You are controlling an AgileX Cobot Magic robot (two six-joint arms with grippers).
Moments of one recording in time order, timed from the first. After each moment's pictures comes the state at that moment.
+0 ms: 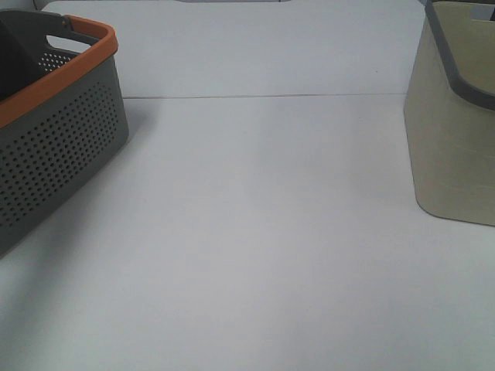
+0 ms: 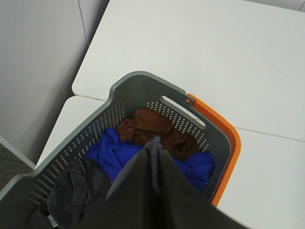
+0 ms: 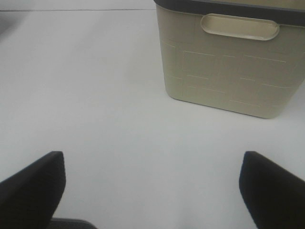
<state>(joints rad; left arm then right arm) -0.04 1.59 -2.05 0.14 1.19 -0.28 0.06 0.00 -0.50 0.02 1.06 0.01</state>
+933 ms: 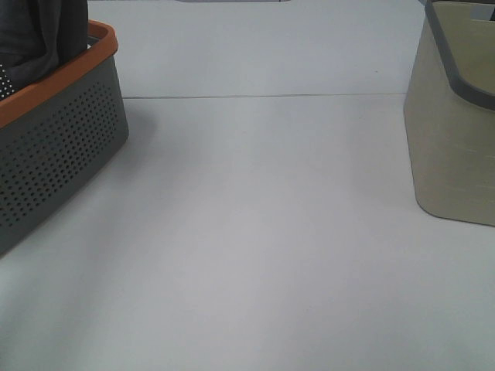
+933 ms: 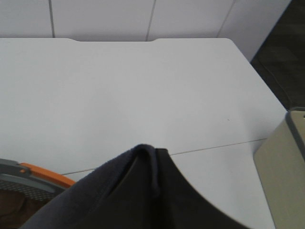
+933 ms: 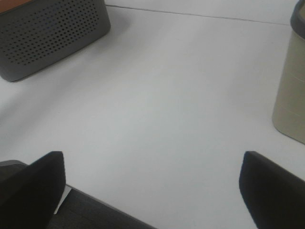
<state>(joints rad) -0.33 1.91 -2.56 -0.05 1.18 -0.20 0.06 0.19 -0.53 0.45 0.99 -0.35</state>
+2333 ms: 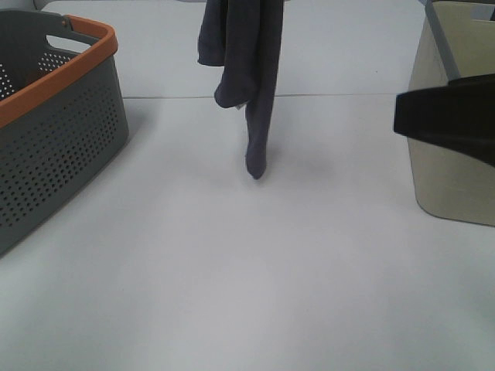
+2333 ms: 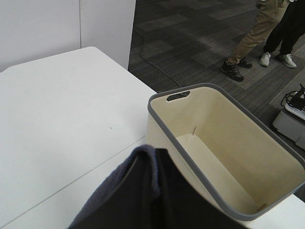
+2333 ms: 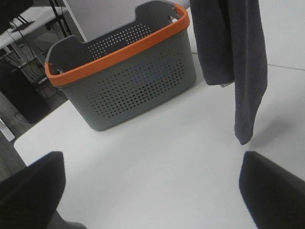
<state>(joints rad) -0.60 2.02 -2.57 -0.25 0.96 0.01 0.06 0.79 -0.53 1.25 0.77 -1.16</state>
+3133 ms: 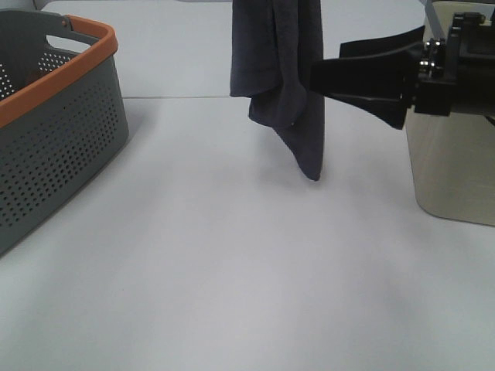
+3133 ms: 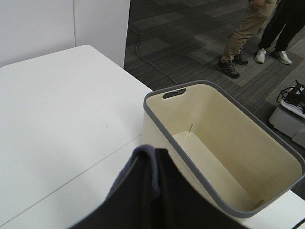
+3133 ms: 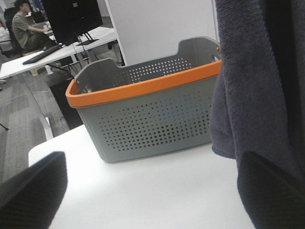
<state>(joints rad) -0.60 2.03 -2.57 -0.27 0.96 0.03 0.06 1.41 -0.65 1.73 1.04 -2.01</state>
